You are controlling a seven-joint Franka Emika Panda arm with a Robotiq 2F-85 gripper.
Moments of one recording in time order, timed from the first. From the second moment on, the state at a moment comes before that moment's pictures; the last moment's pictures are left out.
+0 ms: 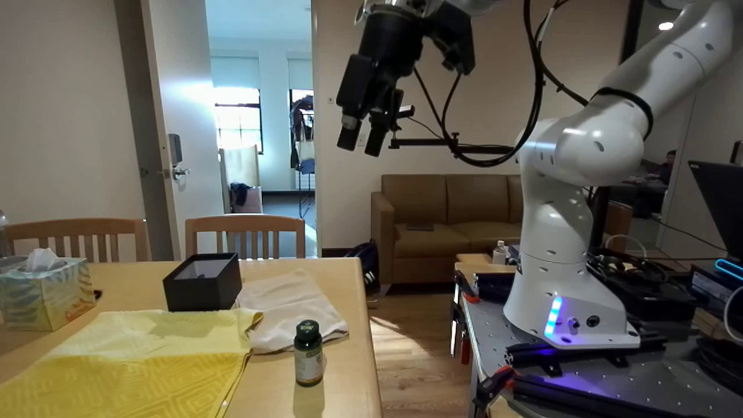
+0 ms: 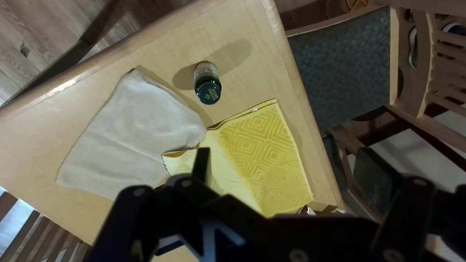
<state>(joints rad) 0.13 -0.84 0.35 -2.68 0.27 2.15 0.53</state>
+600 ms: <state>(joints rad) 0.07 -0.75 0.40 -2.62 0.01 2.19 0.44</state>
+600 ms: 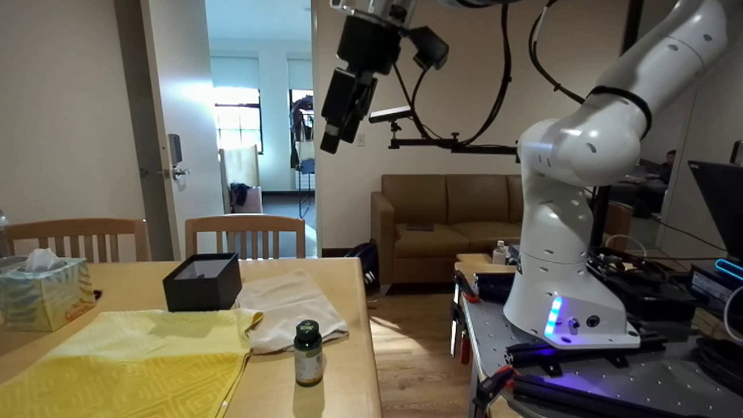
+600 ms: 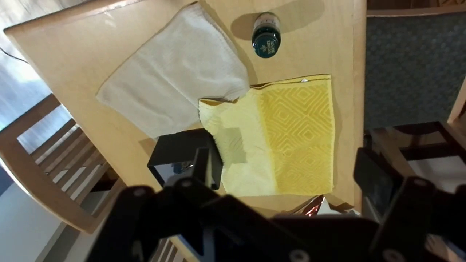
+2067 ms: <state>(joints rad) 0.13 -0.12 0.24 -2.30 -0.21 2.15 0.22</state>
